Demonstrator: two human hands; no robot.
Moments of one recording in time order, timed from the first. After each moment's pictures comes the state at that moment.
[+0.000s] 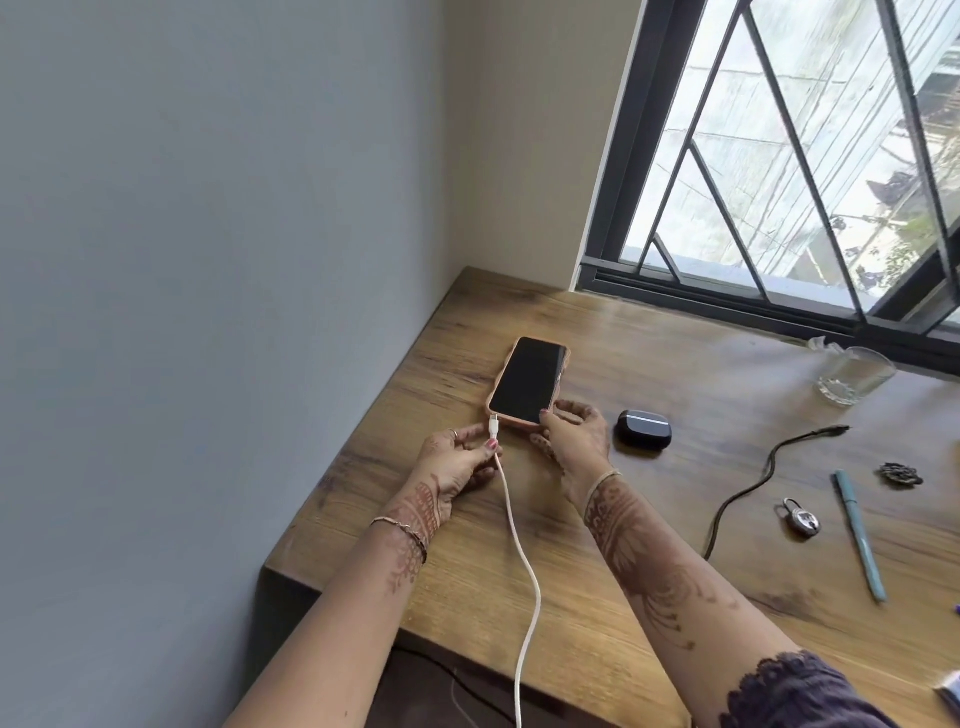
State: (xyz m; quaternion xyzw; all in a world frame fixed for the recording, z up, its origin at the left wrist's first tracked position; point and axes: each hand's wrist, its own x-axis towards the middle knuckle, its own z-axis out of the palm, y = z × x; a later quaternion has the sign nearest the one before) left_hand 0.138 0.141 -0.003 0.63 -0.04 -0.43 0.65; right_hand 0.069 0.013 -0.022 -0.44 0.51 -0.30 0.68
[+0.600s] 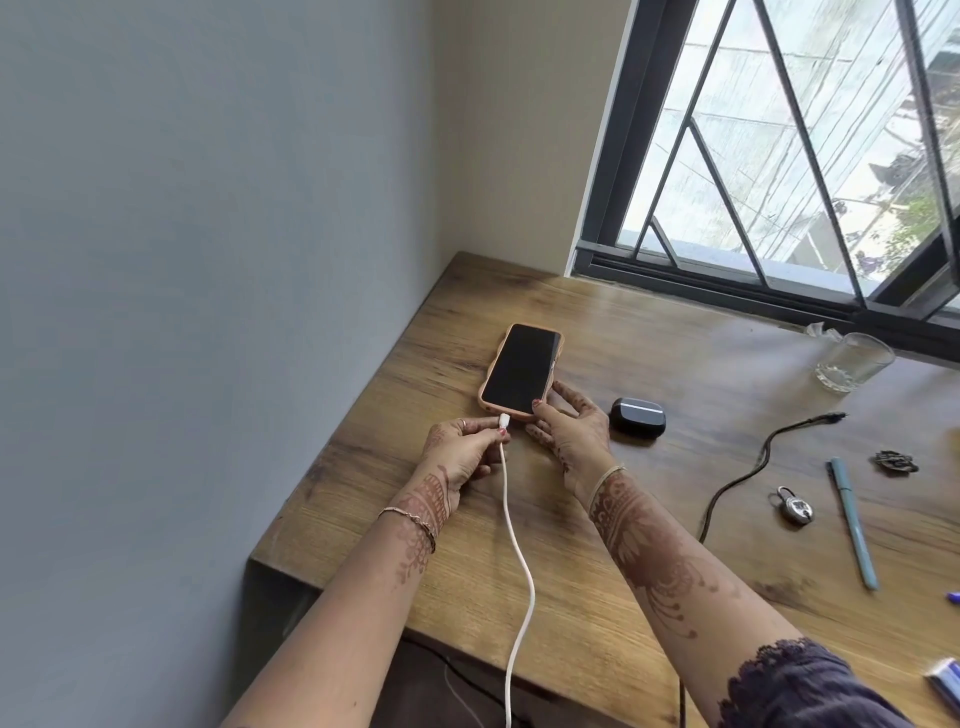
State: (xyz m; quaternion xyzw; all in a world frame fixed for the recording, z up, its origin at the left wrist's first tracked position) left_hand 0.123 0.128 0.002 0.67 -0.05 -0.40 0.62; right_hand 0.051 0.013 -0.008 -0.42 0.42 -0.28 0.75
